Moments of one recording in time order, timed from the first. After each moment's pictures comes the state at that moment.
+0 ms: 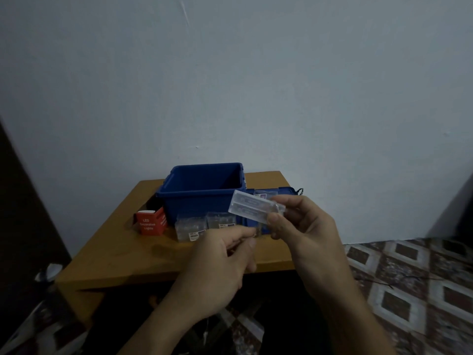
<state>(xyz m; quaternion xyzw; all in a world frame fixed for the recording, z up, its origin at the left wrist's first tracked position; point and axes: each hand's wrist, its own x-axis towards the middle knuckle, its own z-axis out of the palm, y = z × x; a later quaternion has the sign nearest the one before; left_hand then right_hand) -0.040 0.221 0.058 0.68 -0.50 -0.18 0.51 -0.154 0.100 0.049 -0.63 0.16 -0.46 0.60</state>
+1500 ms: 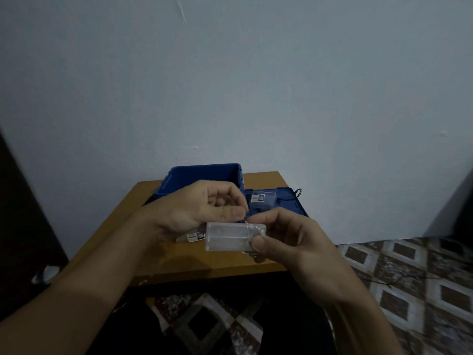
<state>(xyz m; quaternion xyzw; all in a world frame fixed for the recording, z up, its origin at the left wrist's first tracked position) 0.027 0.194 0.123 0.63 -0.60 -0.32 0.39 -0.166 0.100 0.055 -0.71 0.09 -0.30 0.63</state>
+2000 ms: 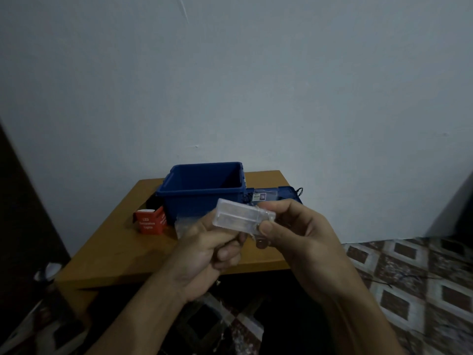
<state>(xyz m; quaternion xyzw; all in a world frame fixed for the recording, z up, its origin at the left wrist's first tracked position) -0.008 0.206 0.053 0.41 -0.39 -0.47 0.68 -0.158 0.098 0.049 -0.62 0.06 -0.36 0.69</state>
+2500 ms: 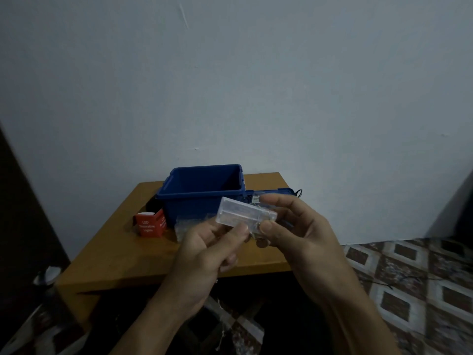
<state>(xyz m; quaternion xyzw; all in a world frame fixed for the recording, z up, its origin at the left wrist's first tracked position) -0.024 0.216 0.050 0.48 -0.45 -0.31 0.69 -0.159 0.104 0.055 -0.63 0.09 -0.40 0.66</state>
